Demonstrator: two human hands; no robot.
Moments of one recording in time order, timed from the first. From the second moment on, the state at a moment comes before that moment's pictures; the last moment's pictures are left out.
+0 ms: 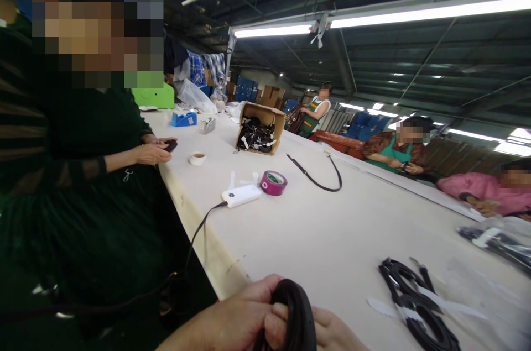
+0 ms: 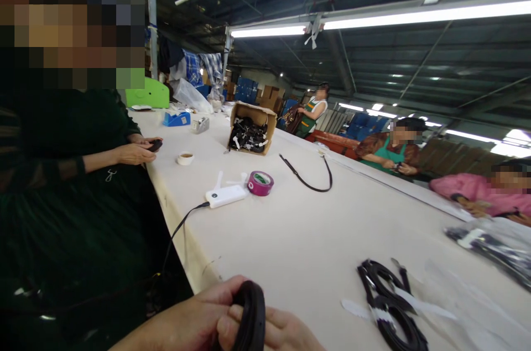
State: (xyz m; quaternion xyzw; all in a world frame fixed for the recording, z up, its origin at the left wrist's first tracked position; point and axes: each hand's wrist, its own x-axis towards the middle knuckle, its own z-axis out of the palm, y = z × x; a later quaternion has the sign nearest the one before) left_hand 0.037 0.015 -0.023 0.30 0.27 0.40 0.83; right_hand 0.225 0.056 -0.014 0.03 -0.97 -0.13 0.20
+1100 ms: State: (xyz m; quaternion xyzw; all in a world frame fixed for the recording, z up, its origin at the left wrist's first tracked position) left_hand 0.070 0.147 -0.023 0.77 0.42 0.13 0.45; right_hand 0.241 0.121 -0.052 -0.47 -0.84 0.15 0.25
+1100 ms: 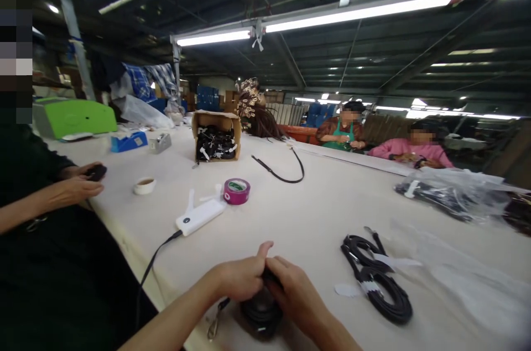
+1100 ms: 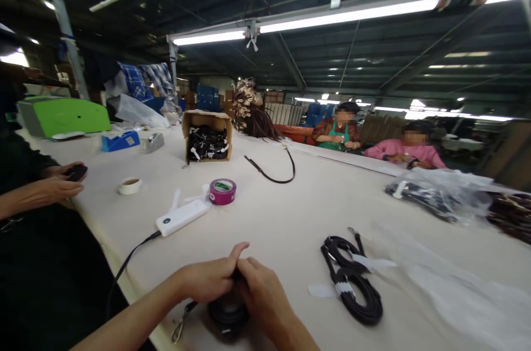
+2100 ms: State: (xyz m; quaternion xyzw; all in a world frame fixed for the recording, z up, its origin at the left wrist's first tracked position) left_hand 0.092 0.110 -0.031 0.78 0.57 0.13 0.19; right_hand 0.250 0.125 -0.065 -0.45 -0.84 0.15 0.26
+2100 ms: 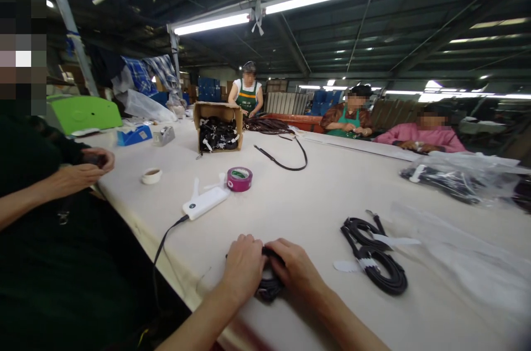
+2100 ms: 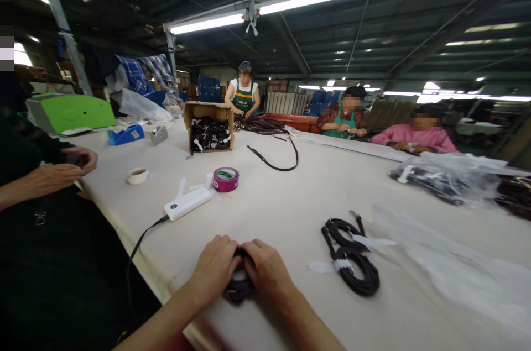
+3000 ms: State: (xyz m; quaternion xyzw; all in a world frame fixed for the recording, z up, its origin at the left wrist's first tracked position) left_hand 0.092 0.088 -0.034 0.78 0.60 0.11 0.15; right_hand 0.243 0.119 -0.049 -0.49 -0.85 0.12 0.16
